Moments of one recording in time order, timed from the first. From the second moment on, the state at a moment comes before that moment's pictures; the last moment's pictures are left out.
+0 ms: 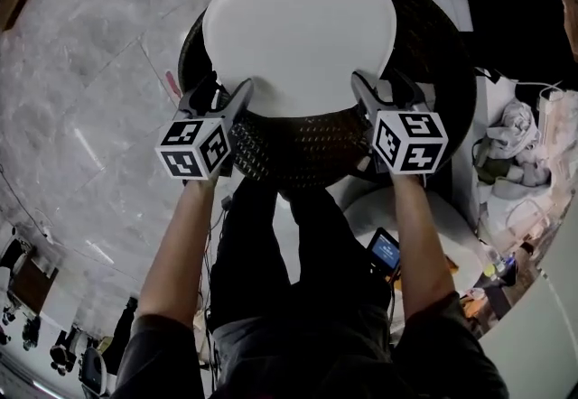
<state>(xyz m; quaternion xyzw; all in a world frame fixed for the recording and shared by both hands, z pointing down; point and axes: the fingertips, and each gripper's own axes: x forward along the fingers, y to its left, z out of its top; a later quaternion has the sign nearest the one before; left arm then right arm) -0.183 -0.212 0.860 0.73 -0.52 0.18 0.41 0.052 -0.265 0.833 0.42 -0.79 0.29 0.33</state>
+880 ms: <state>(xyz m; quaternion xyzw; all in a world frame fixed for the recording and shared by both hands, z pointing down) -0.166 -0.212 0.855 0.76 -0.49 0.18 0.39 0.059 -0.269 0.838 0.45 -0.78 0.26 0.35</state>
